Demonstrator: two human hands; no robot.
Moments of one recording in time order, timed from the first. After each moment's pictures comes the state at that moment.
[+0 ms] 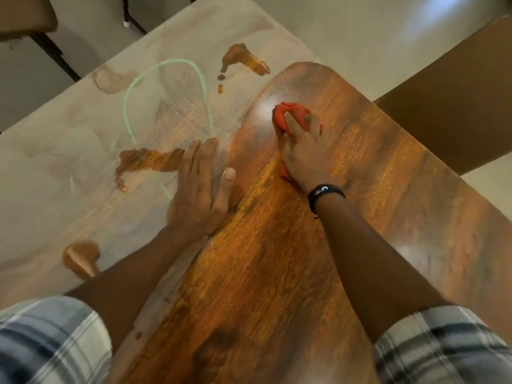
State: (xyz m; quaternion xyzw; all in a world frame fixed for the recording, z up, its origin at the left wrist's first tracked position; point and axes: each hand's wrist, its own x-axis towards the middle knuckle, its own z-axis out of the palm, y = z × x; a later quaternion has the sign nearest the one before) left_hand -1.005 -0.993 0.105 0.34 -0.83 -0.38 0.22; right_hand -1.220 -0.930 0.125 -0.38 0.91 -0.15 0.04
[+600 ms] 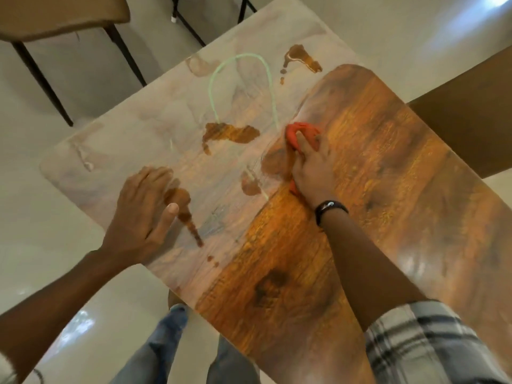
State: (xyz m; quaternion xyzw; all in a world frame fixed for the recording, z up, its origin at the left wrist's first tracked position) left_hand -0.765 -1.034 0.118 0.31 -0.90 -0.28 0.16; right_hand -1.087 -0.923 0.138 -0.39 0.91 -0.14 0.06
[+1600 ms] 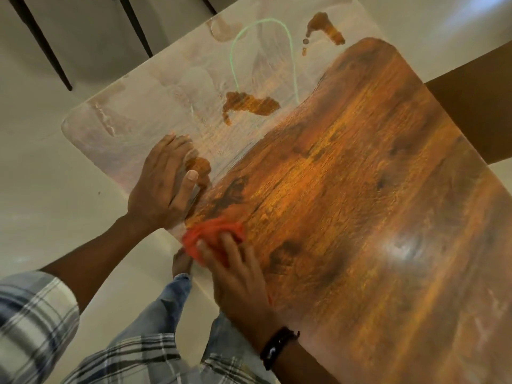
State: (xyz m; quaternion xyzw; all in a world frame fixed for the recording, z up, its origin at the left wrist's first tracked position) left_hand -0.759 -1.031 0.110 0.32 -0.87 -0.32 0.19; right_hand -0.824 -0.803 0.128 -0.59 0.78 -0.12 0.15
